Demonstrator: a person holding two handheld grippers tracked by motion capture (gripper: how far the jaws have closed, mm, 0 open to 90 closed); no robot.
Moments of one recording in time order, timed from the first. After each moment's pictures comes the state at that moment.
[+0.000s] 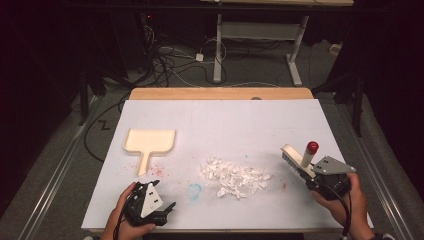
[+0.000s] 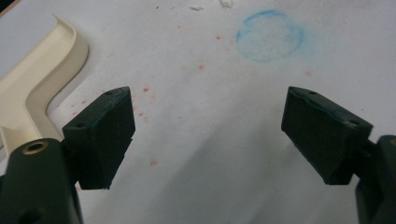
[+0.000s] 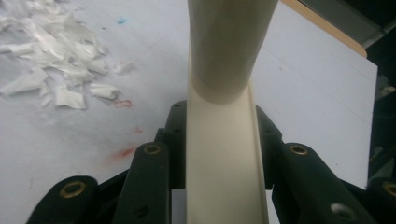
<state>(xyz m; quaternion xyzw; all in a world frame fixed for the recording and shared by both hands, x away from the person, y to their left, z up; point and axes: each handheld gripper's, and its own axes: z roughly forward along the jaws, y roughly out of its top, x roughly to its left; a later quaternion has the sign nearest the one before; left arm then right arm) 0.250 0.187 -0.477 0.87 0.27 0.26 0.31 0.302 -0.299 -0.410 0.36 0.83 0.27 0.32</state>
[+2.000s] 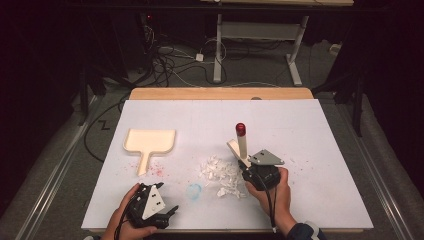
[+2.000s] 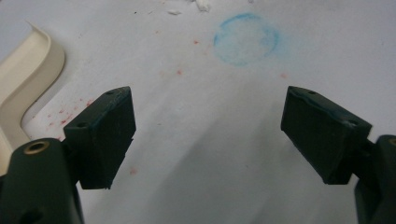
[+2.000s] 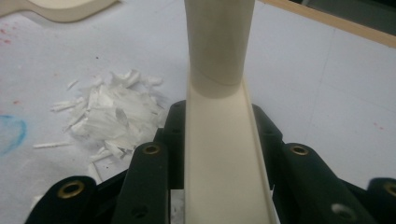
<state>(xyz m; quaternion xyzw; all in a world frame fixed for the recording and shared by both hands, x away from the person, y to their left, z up) 0.248 0.182 -0.478 0.88 0.25 0.24 0.32 0.329 -0.151 -0.438 0.41 0.79 0.38 0.27</state>
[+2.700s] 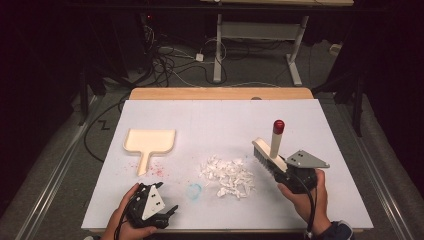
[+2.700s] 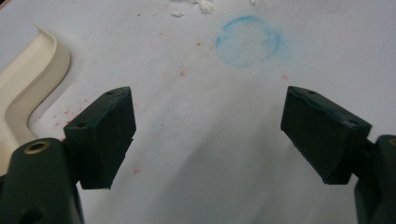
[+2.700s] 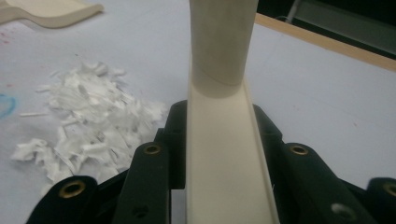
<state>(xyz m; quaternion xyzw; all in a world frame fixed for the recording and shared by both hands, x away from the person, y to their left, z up) 0.247 0.183 -0.477 0.88 0.25 0.25 0.32 0.309 -0.229 -0.411 0.40 0.78 0.39 0.29</state>
